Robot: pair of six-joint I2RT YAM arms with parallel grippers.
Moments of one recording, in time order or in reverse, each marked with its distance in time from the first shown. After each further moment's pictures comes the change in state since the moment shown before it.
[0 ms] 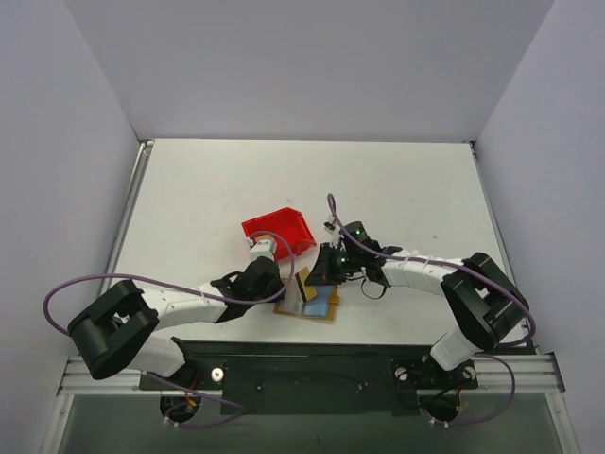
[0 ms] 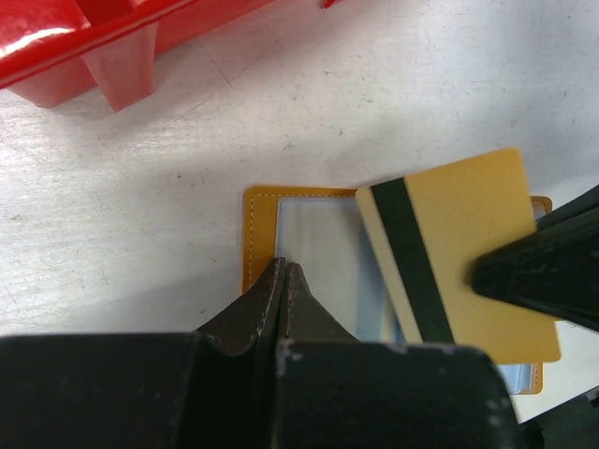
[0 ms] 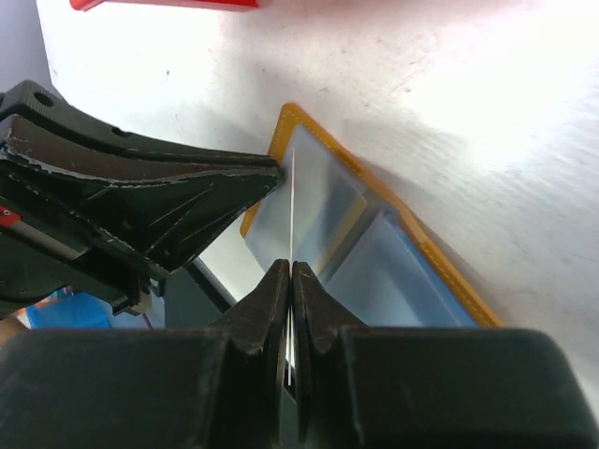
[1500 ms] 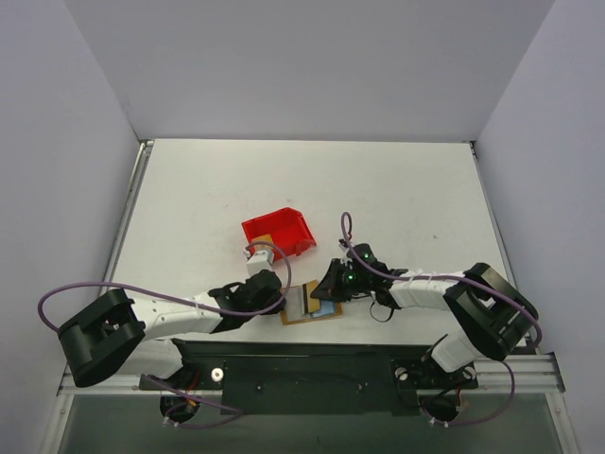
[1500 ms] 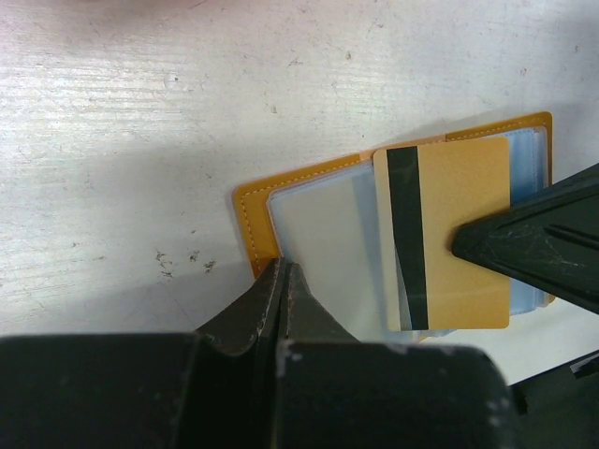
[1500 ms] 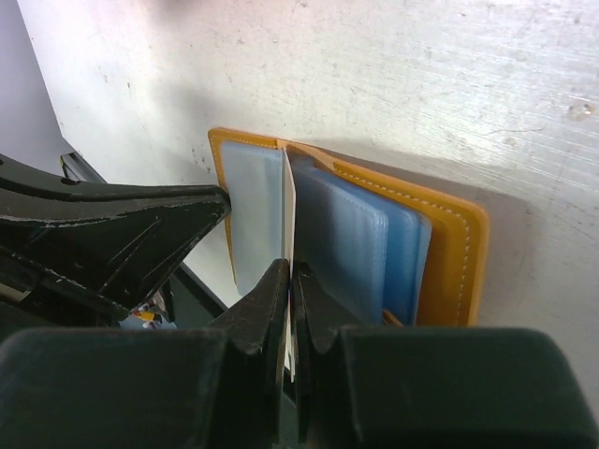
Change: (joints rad) left arm -0.103 -0.080 -0.040 -0.094 -0.064 -0.150; right arm 0.035 -0.080 -0.236 0.196 0.121 0.236
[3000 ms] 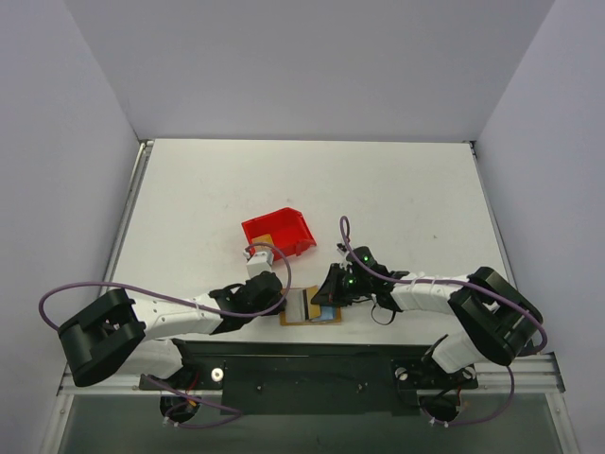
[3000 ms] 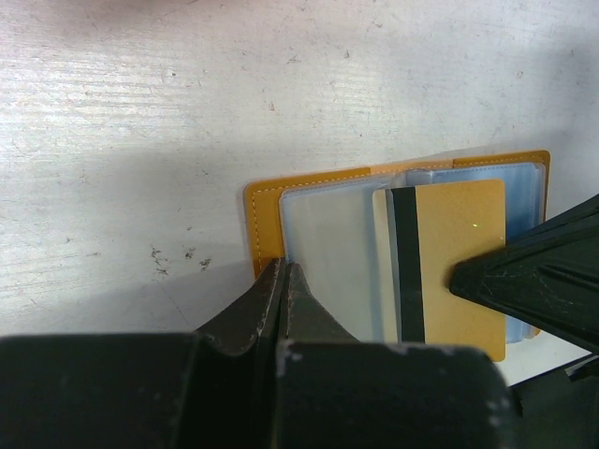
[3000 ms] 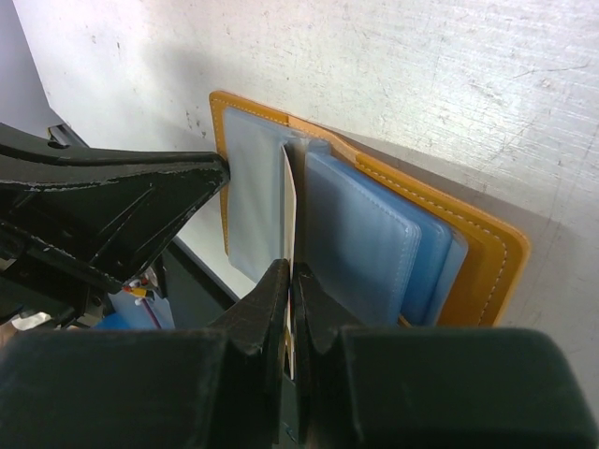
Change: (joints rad) left arm -0.016 0.002 -0.006 0.006 -0.022 -0.024; right arm 0.028 -0.035 -0.016 -0.034 -0.018 -0.019
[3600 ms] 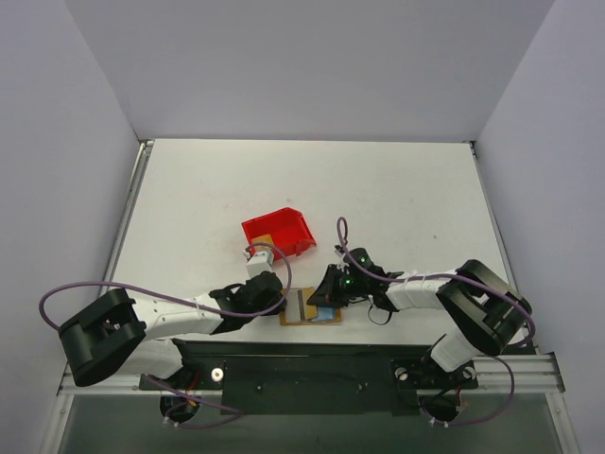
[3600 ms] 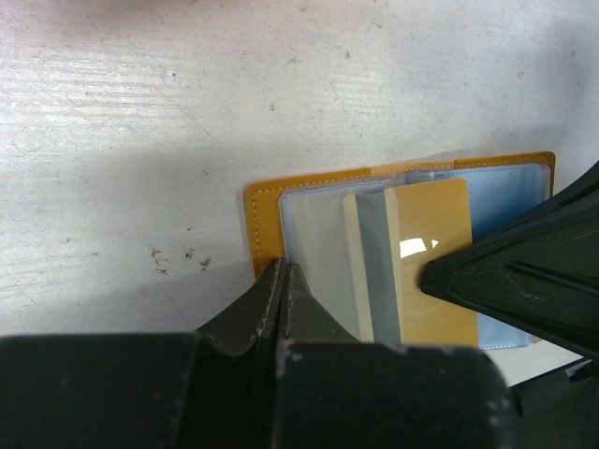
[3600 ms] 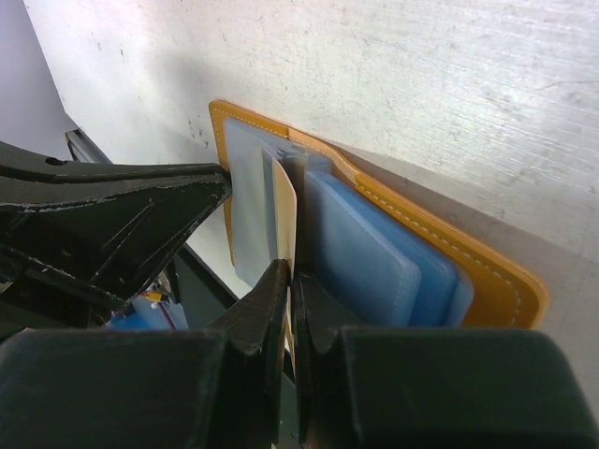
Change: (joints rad) left arm 0.000 0.004 0.001 0.004 0.001 0.000; right arm 0.005 0.064 -0.004 0.080 -0.016 0.055
